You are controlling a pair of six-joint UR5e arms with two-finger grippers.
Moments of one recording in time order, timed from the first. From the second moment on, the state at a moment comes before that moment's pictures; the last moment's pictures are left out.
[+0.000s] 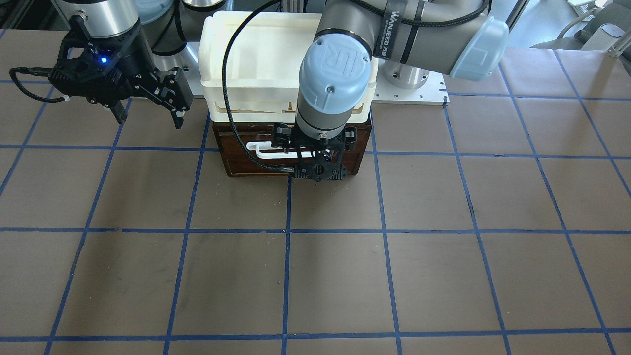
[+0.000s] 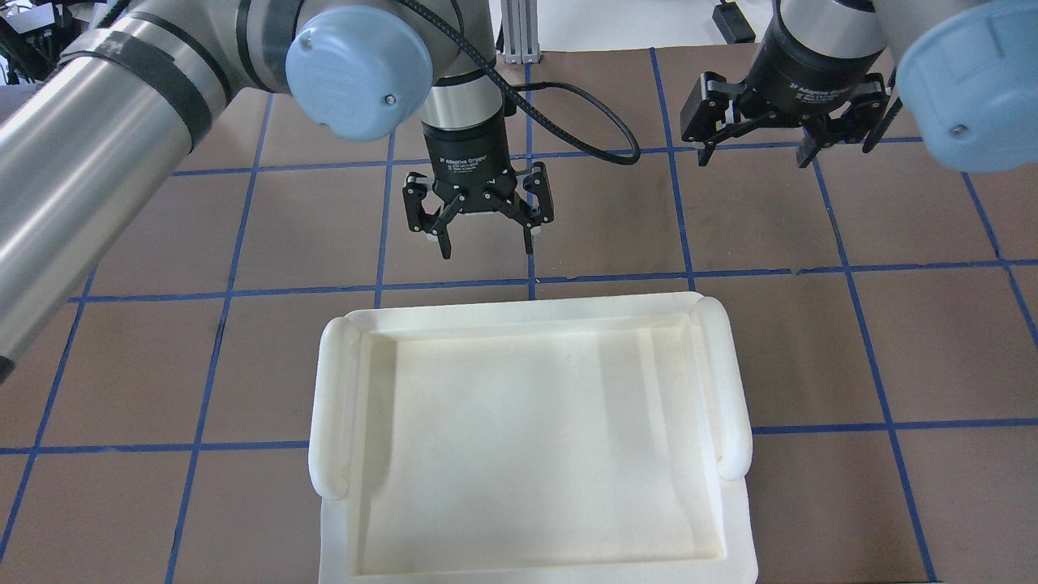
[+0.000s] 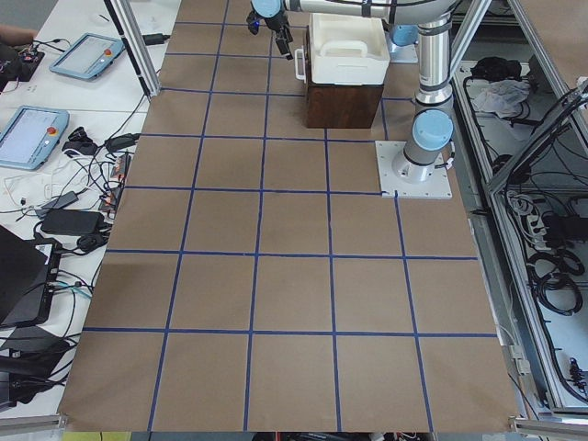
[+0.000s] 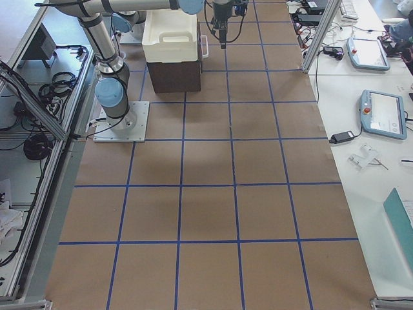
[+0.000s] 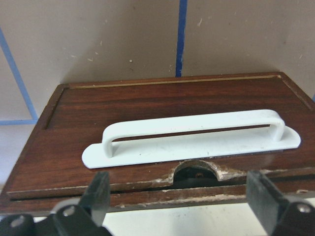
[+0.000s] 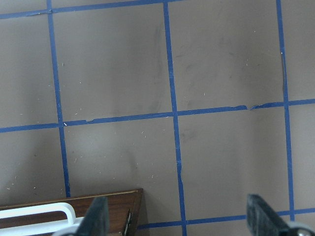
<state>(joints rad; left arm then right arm) -1.88 -1.91 -1.33 -1.69 1.46 -0.28 1.62 -1.60 1.57 -1.65 -1.58 0.13</state>
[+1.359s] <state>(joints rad) -1.60 -1.56 -1.48 -1.71 1.61 -0.15 1.62 -1.61 1.57 -1.64 -1.58 0.12</state>
